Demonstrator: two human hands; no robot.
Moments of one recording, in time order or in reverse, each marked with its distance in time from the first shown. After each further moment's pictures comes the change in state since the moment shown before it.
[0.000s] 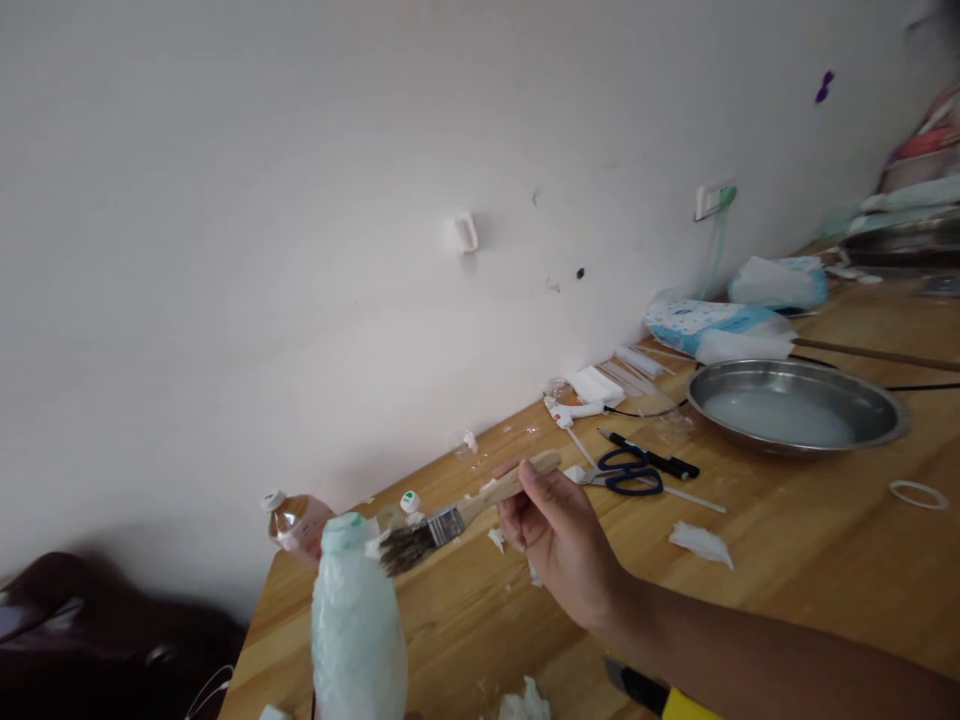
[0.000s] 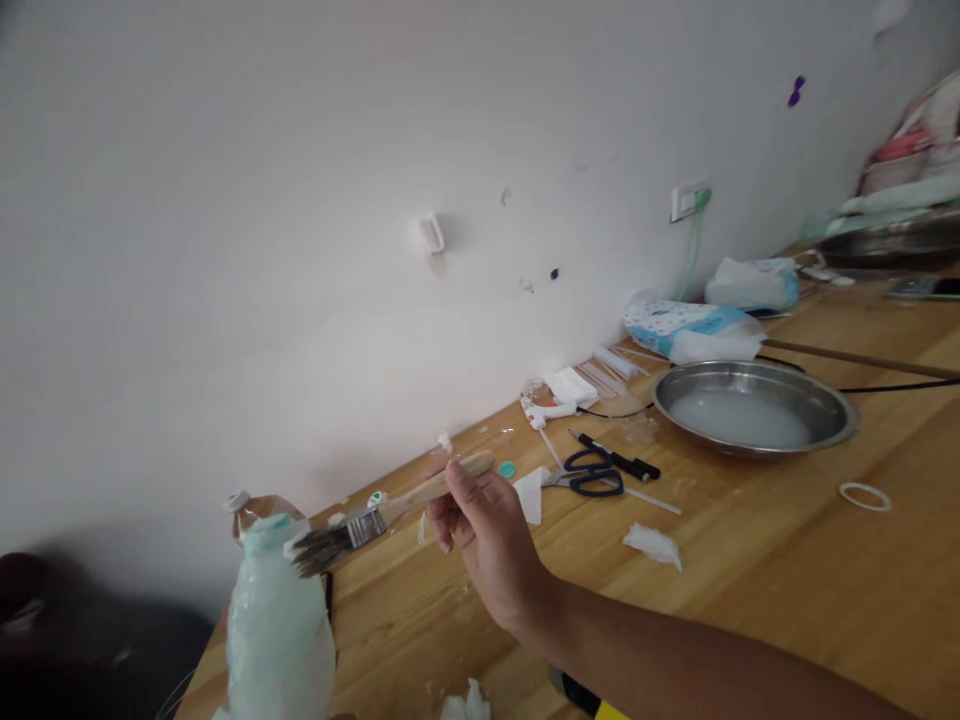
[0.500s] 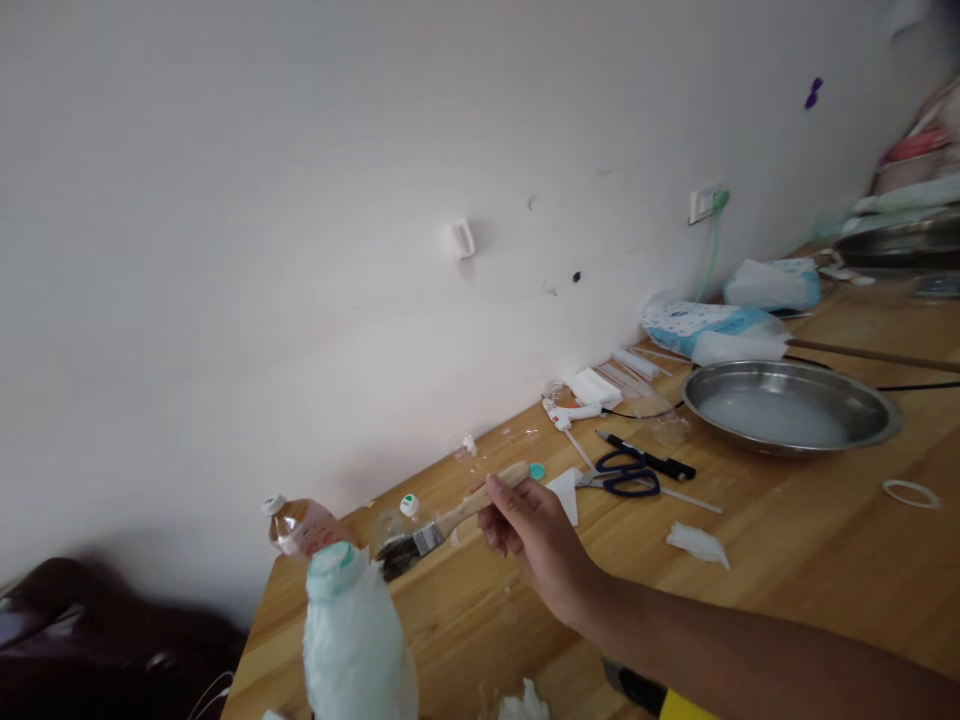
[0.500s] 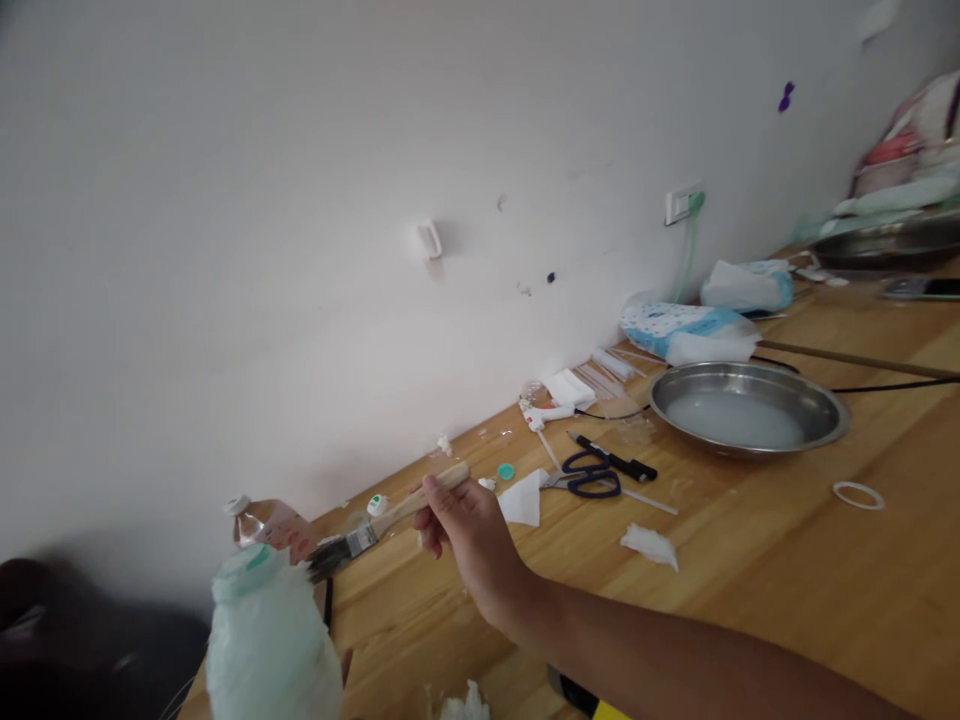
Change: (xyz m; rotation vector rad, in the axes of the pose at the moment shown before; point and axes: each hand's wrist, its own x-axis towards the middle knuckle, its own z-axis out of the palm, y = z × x) left_hand 0.016 0.003 -0.001 0.071 0.077 -0.033; right_hand 0.009 0.021 -0.008 -0.342 0.045 0.084
